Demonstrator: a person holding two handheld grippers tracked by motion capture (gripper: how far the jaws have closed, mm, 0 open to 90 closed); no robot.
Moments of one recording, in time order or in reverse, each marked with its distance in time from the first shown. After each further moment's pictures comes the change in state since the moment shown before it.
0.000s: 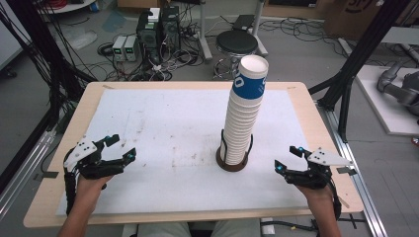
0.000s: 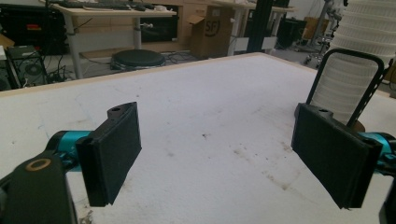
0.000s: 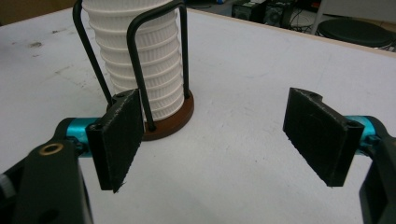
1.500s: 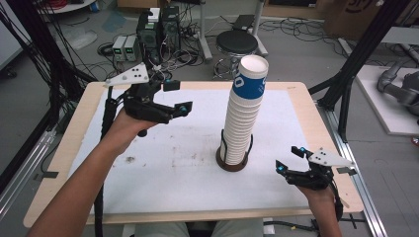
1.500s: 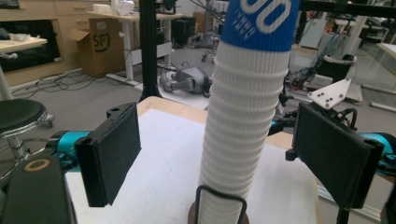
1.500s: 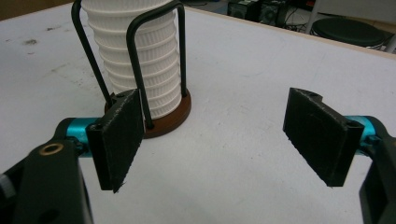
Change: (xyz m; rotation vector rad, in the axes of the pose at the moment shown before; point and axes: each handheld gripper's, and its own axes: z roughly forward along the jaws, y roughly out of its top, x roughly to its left) left arm -0.083 0.192 0.107 0.027 -0.465 0.094; right arm 0.002 0.003 -0.005 0.011 -0.020 -0.011
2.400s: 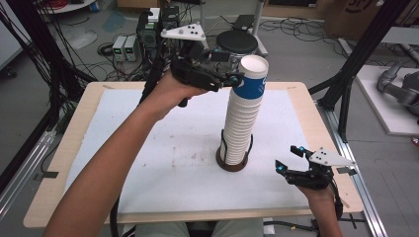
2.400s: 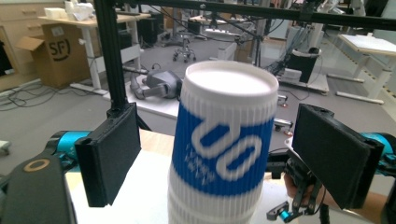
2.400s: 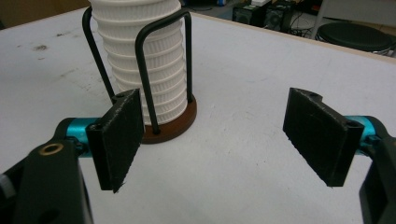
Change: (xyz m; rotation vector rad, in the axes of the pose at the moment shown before) left arm -0.018 0.086 0.092 0.053 -0.128 0.046; right arm 0.001 0.002 0.000 -0.018 0.022 0.001
